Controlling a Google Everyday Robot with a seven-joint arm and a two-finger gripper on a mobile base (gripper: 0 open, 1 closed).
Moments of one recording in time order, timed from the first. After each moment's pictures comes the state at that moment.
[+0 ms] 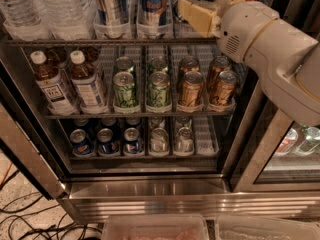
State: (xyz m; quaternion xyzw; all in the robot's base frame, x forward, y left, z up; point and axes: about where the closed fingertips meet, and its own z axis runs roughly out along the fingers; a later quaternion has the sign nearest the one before) arm 0.580 -0.091 1.097 -0.25 0.57 0.19 0.76
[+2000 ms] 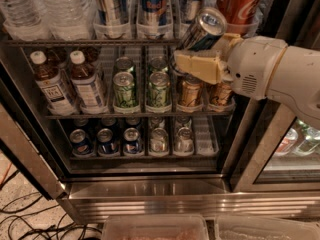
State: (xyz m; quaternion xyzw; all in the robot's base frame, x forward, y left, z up) arm 0.509 -0.075 1.031 -0.36 0.64 0.23 0.64
